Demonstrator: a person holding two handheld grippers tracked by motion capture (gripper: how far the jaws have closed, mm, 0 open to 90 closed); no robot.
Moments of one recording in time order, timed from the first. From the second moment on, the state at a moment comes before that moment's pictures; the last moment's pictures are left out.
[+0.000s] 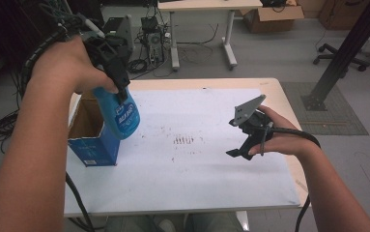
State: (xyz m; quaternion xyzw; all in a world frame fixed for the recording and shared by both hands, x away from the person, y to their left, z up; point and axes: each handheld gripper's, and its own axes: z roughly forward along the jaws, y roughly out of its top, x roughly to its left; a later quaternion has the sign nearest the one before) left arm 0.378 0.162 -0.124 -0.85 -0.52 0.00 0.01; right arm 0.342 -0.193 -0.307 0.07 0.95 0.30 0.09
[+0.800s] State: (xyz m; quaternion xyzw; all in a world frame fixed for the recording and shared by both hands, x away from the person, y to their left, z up) left arm 0.405 0.239 -0.097 -0.72 -0.69 0.00 0.02; right arm 0.346 -0.204 -0.318 0.09 0.95 0.29 0.08
